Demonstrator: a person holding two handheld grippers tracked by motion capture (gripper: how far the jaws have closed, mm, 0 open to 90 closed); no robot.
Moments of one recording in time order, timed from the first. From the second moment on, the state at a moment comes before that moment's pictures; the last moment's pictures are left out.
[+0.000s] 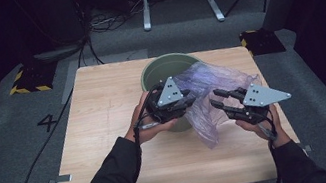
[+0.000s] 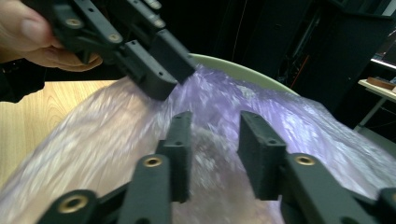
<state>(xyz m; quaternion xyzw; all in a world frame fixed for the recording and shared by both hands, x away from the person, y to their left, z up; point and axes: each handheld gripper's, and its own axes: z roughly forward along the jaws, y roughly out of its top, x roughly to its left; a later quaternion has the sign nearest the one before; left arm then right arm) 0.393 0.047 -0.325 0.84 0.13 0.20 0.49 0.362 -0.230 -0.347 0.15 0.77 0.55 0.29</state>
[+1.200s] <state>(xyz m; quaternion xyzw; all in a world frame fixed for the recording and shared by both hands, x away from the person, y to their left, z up) 0.377 0.139 -0.309 0.78 0.19 0.21 0.55 0.378 -0.247 -0.343 0.17 0.79 0.46 0.37</state>
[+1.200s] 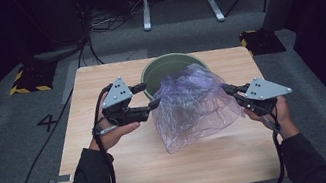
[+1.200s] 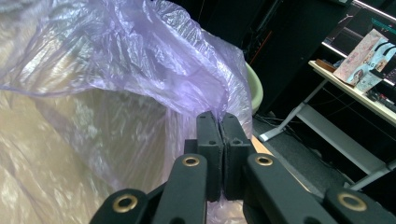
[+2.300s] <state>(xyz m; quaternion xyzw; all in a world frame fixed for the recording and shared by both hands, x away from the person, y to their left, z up) 0.353 0.108 -0.358 0.81 0.19 0.27 0.48 0.384 -0.233 -0.331 0.18 0.79 0.46 0.36</state>
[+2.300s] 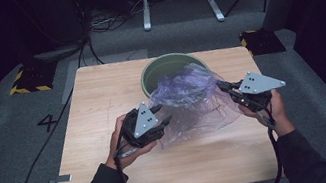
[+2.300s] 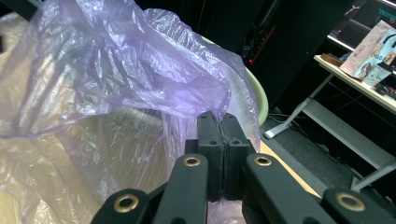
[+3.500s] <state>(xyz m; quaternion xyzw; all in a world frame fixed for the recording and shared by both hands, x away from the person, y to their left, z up) 0.352 0.132 -0.380 0.79 0.22 0.27 0.51 0.394 -0.229 -0.332 0.19 0.80 0.45 0.34</state>
